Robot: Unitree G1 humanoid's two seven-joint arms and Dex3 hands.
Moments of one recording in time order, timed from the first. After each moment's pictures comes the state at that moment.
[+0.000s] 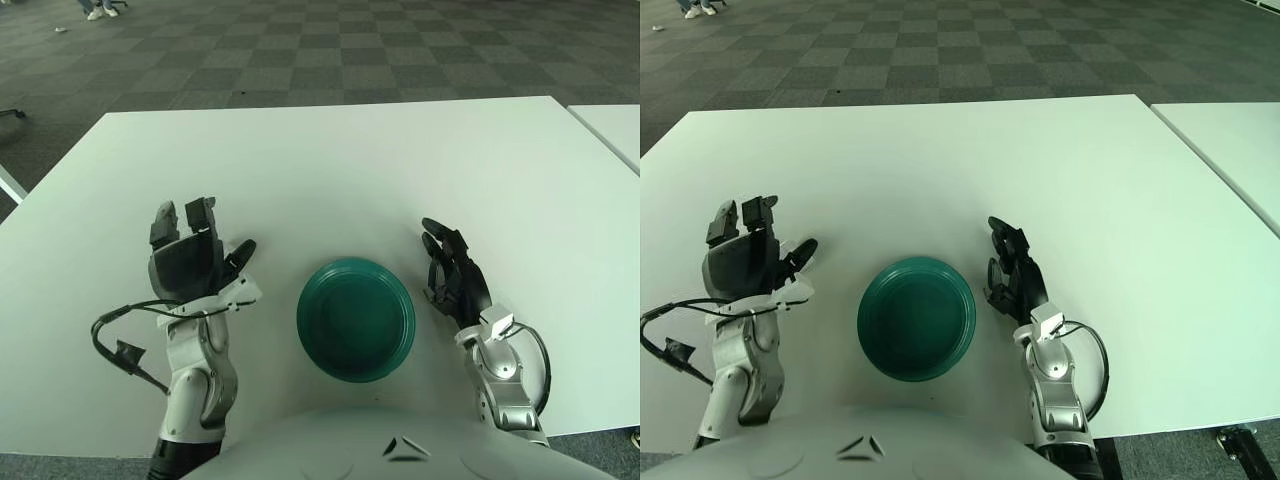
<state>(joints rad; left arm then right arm) 0.27 0.07 -0.11 -0.39 1.28 0.39 0.13 0.30 -0.05 0.04 -0.02 0.02 -0.25 0.10</state>
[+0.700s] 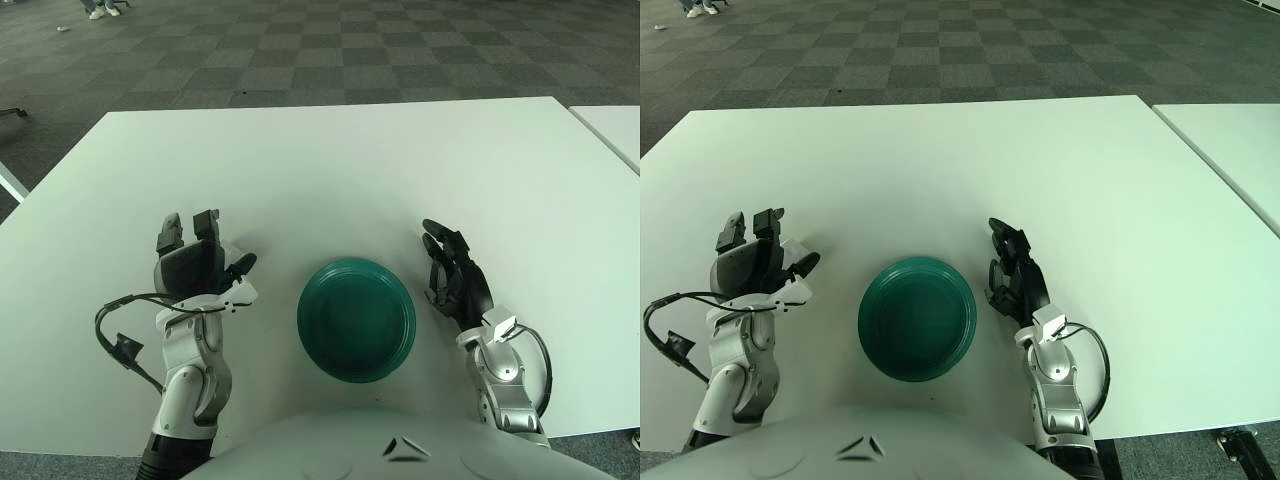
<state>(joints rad) 0.26 0.14 -0.12 -0.34 1.23 0.43 0.01 0.32 -0.04 0.04 -0.03 0.04 -0.26 0.12</state>
